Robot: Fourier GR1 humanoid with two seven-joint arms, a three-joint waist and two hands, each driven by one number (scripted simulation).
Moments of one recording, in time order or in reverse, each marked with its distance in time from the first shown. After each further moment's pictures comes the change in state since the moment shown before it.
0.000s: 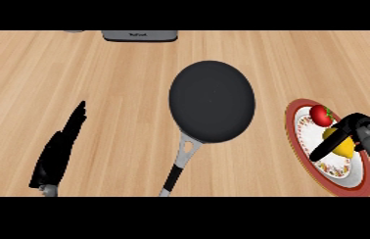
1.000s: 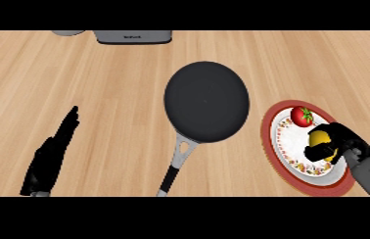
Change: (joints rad) left arm 0.049 -0.007 0.048 -0.020 -0.011 -0.029 -0.003; right arm 0.159 0.008 0.008 -0.273 0.273 -0.197 -0.173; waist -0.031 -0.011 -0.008
